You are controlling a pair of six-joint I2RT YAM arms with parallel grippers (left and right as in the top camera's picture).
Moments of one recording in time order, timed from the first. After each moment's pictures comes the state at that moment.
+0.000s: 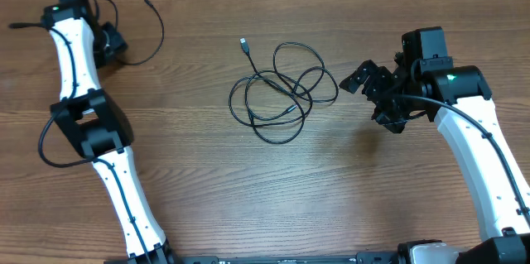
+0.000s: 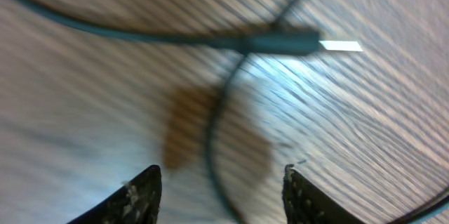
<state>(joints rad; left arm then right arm) 0.32 2.74 2.65 -1.23 0.05 -0.35 0.11 1.48 1.30 -1.02 -0.36 0.78</state>
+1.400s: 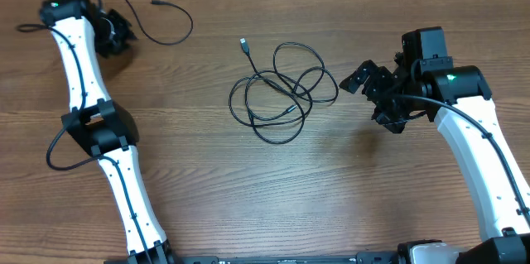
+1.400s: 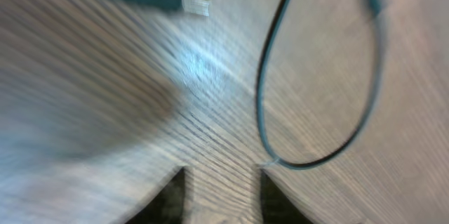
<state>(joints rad) 0.33 2.87 3.08 -1.45 0.32 -0.57 0.11 1.48 1.30 -1.02 -0.36 0.78</state>
